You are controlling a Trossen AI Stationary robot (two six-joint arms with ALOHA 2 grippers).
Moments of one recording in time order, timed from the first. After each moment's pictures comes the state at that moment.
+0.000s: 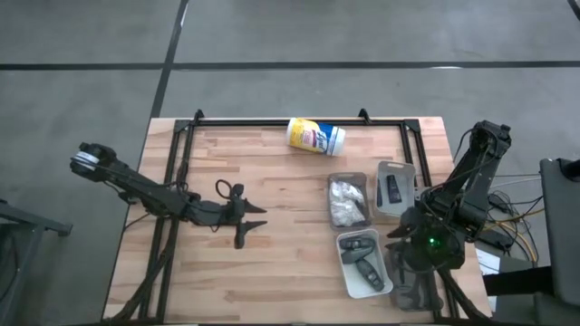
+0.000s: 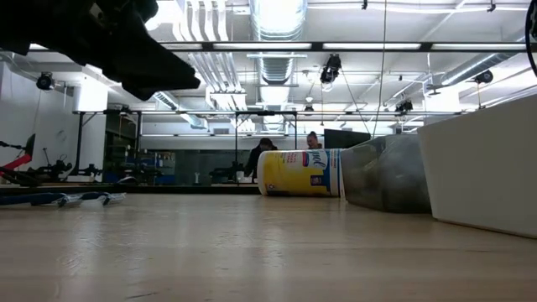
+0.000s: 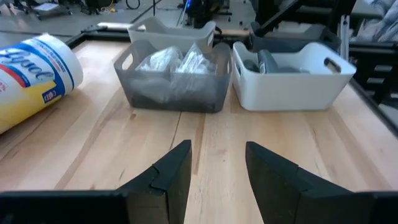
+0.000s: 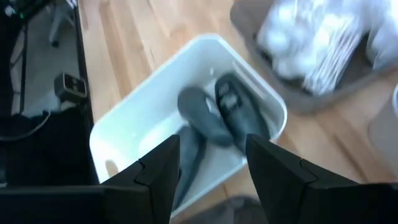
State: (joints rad) left arm -0.36 1.16 0.44 0.43 -0.43 -0.21; right arm 1.09 0.92 0.70 -0.84 0.64 1.50
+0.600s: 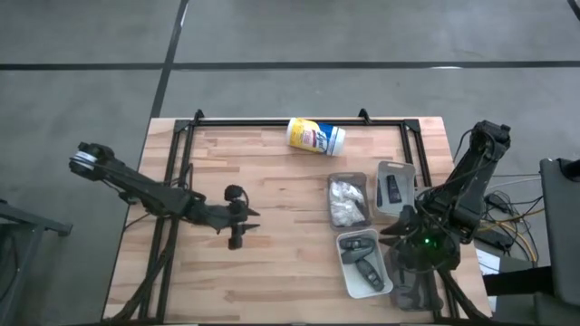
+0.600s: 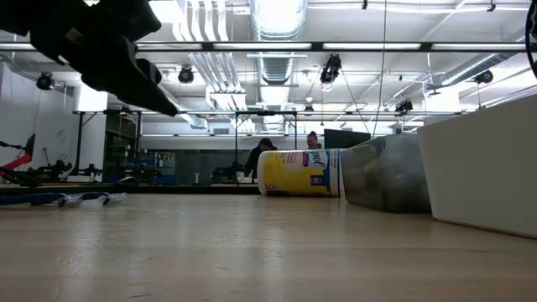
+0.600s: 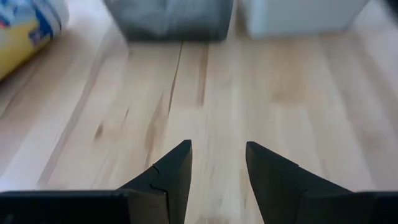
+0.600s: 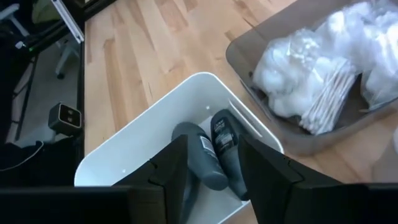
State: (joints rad) left arm -0.36 1.14 0.55 -0.01 -0.37 -0.26; right arm 1.09 0.92 0.61 -0.71 0.82 1.43
